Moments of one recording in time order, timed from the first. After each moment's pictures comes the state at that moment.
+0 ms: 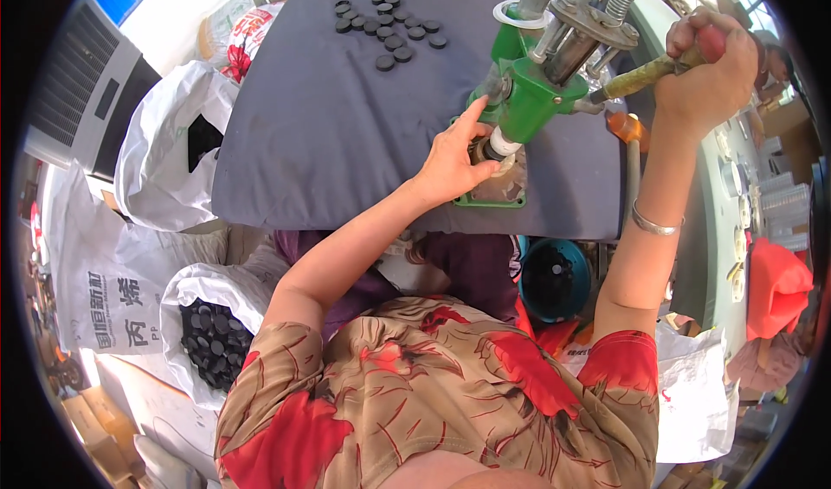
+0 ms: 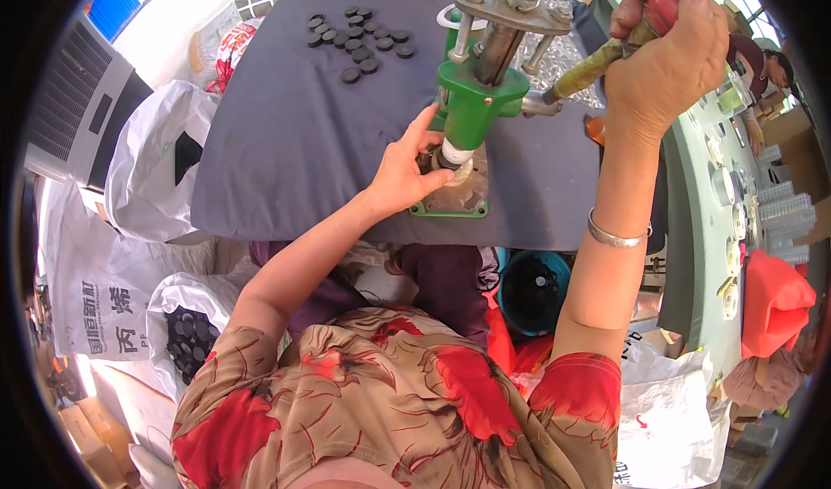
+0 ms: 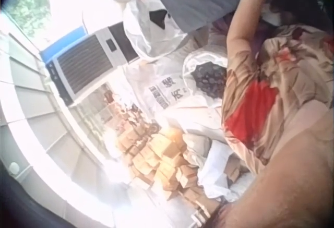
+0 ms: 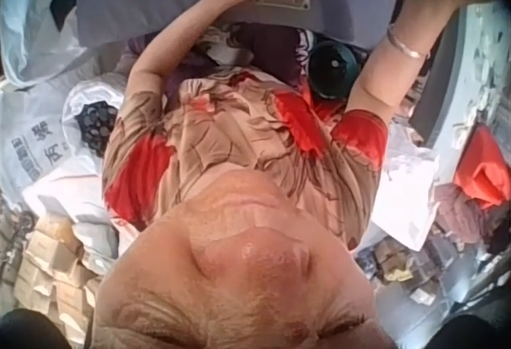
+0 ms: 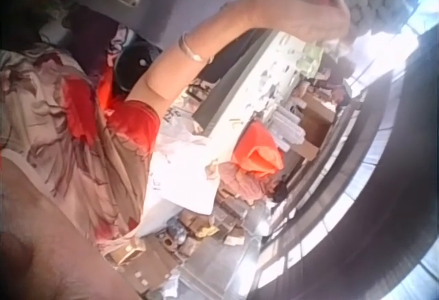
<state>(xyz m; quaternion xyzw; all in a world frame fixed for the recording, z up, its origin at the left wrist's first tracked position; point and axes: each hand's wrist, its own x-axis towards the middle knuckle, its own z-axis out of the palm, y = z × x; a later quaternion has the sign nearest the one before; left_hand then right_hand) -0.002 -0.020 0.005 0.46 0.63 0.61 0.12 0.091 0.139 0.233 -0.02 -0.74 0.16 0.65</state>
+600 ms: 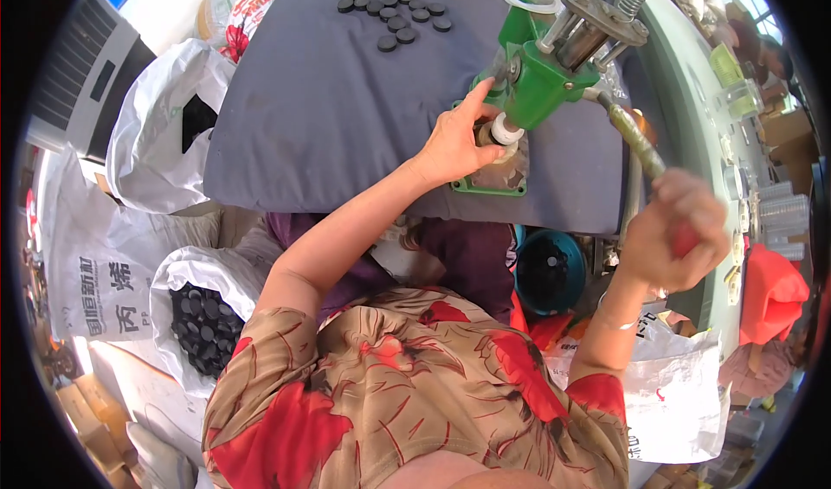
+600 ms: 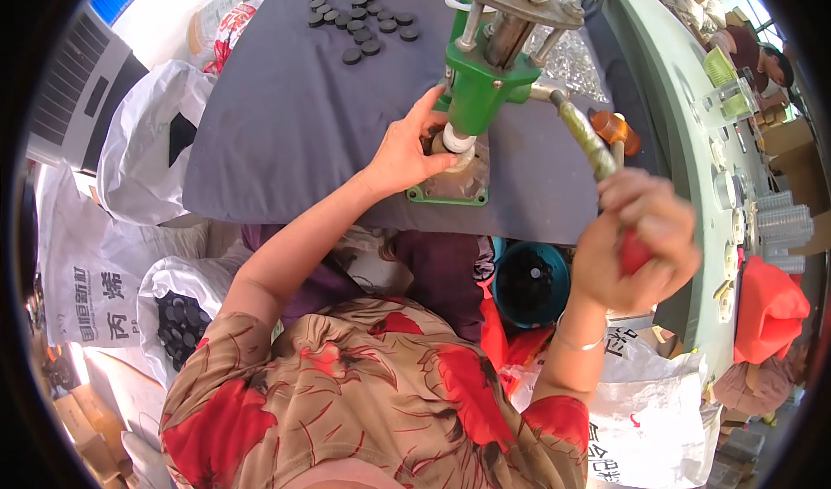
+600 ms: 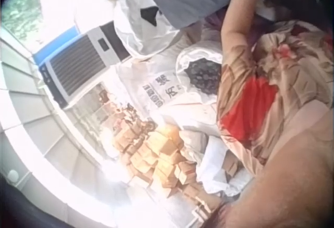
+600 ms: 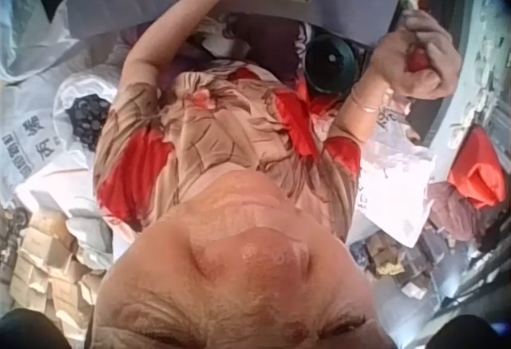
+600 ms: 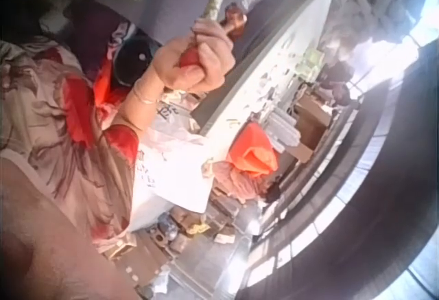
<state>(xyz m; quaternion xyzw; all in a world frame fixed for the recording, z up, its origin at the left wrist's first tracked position) -0.006 -0.016 0.009 0.46 0.64 0.60 0.14 0.185 0.098 0.144 0.17 -0.68 0.38 0.60</state>
